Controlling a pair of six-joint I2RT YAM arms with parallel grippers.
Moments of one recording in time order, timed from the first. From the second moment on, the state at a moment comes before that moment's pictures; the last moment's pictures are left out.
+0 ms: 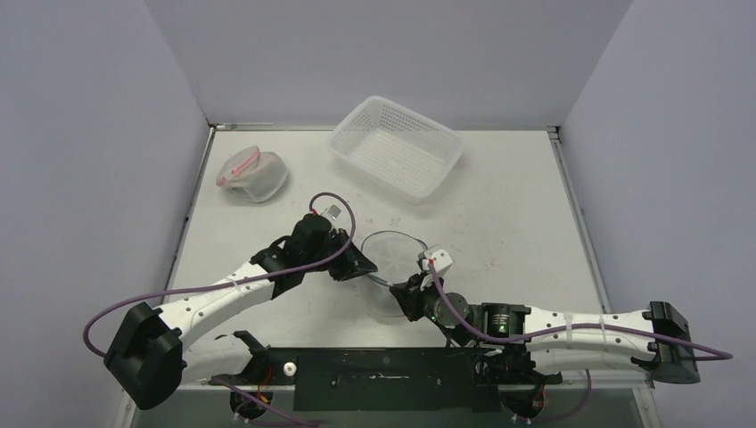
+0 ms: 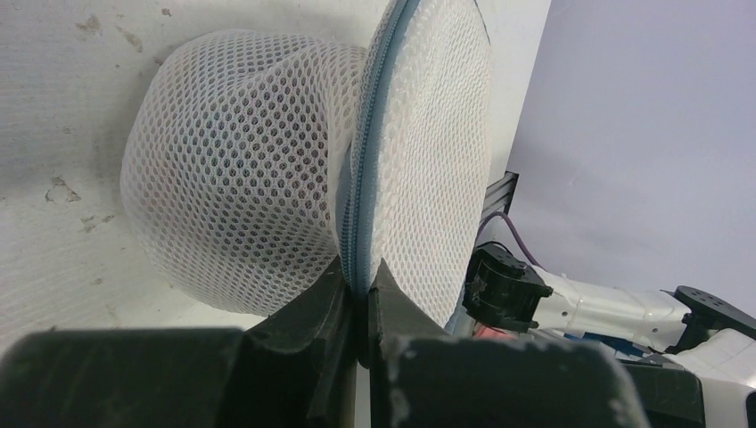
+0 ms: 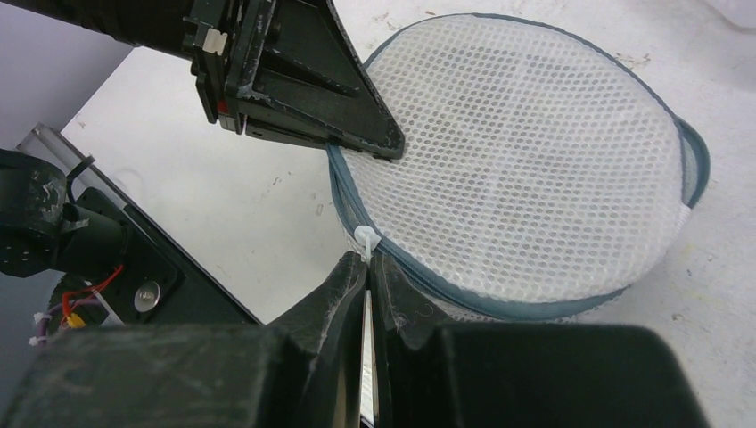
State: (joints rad) left arm -0.72 1.16 0.67 -0.17 0.27 -1.18; right arm 1.40 0.89 0.50 0.03 0.60 0.54
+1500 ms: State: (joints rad) left arm -0.60 0.78 0.67 -0.49 0.31 -1.05; right arm 1.39 1.03 0.56 0.08 0.58 0.48
